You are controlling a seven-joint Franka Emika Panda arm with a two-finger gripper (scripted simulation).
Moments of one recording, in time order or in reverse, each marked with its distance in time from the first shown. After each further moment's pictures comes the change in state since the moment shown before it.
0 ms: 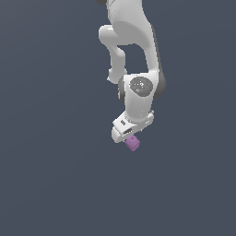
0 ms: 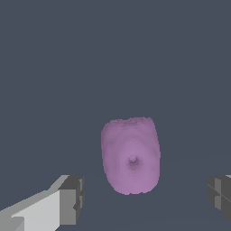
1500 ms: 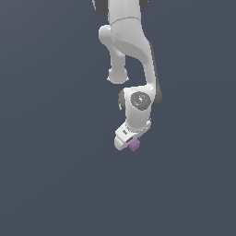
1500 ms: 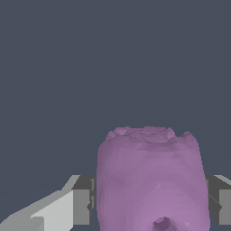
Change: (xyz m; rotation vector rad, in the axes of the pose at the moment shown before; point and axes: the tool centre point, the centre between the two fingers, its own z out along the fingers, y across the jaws) arm 0.006 -0.003 0.057 -0.005 0.009 -0.095
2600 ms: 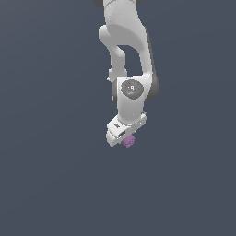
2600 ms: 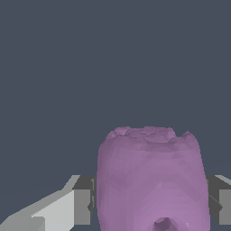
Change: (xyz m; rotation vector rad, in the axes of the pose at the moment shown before) arm -0.017 0.027 -0.049 0.001 -0.001 -0.001
